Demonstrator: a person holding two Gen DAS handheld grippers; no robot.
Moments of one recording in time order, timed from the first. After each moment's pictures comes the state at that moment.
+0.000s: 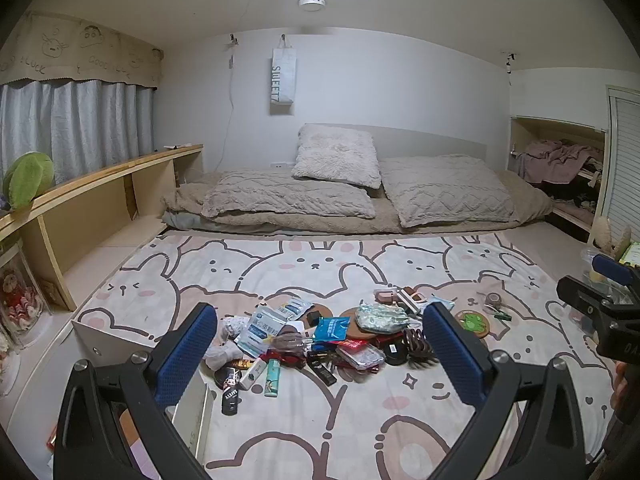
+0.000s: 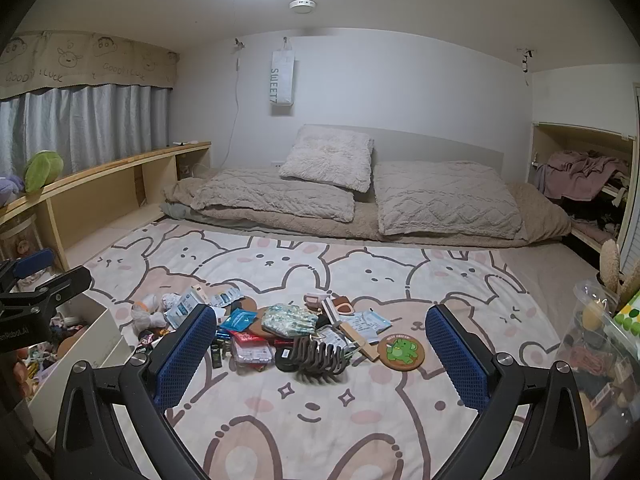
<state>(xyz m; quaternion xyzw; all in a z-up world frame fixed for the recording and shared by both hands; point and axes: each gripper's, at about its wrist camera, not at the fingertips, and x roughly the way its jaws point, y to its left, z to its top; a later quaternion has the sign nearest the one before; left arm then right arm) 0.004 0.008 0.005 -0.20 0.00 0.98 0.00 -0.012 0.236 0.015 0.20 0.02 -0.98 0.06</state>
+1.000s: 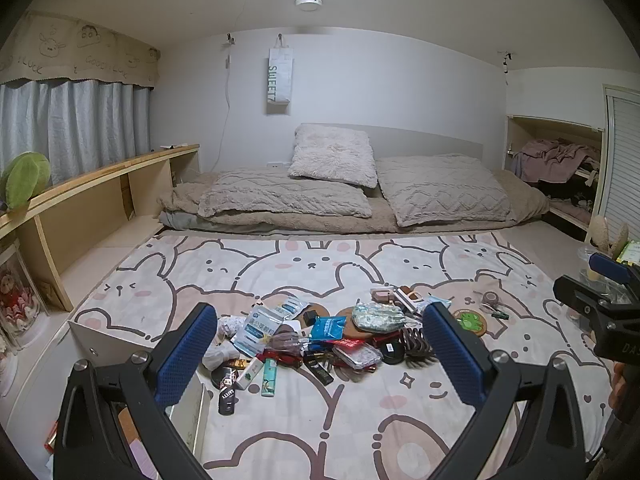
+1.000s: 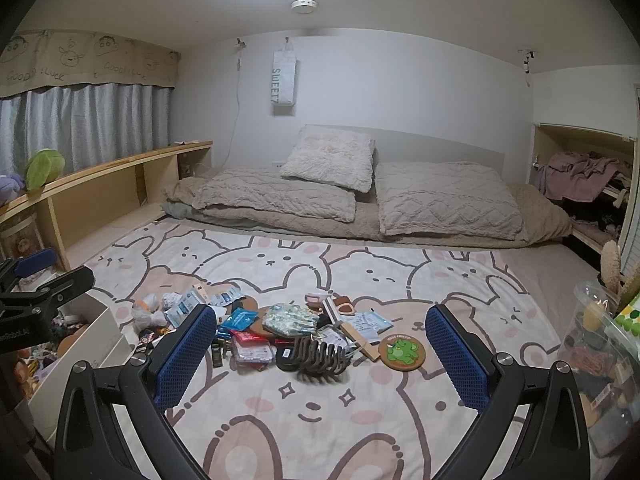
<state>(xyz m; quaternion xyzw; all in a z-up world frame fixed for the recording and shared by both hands) 0.002 0.010 0.003 -0.20 -0.01 0.98 0.00 -0.010 0.236 0.017 0.20 0.03 -0.98 0.06</state>
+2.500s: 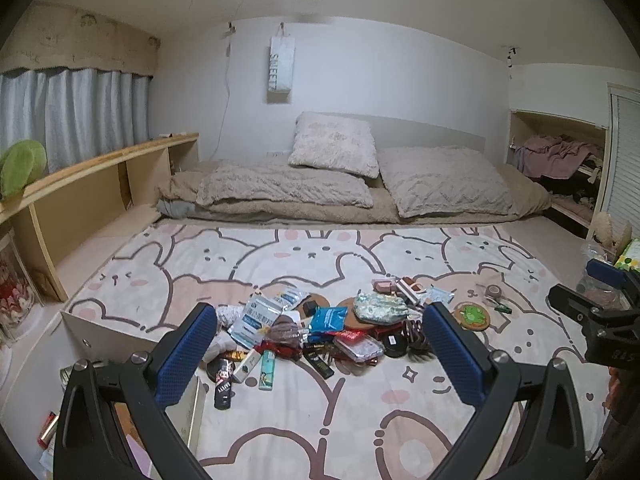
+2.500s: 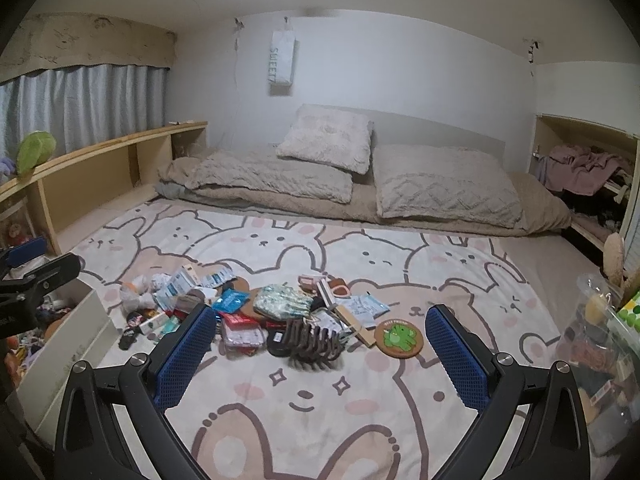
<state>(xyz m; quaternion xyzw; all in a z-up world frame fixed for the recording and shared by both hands) -0.018 0.009 -0.021 -0.23 -0.02 0.97 0.01 -0.030 0.238 -0.010 0.24 0.04 -0.97 0.04</state>
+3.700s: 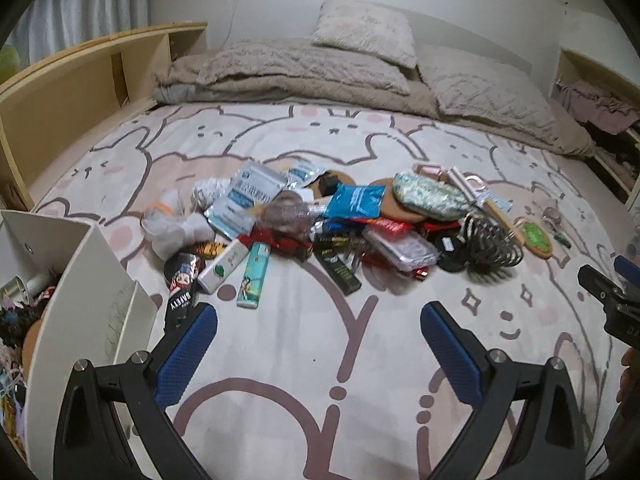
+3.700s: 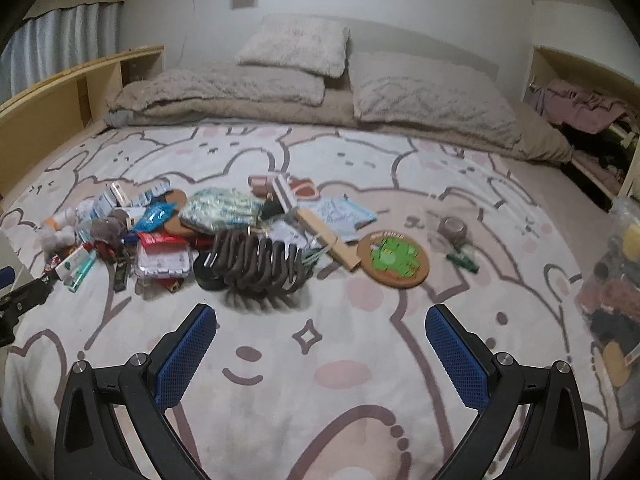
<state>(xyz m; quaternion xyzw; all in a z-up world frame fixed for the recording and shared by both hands) -0.104 0.010 -0.169 -0.39 -0.03 0.92 -0.04 -0.123 0.260 -0.146 0.37 0.03 -0.93 -0.01</state>
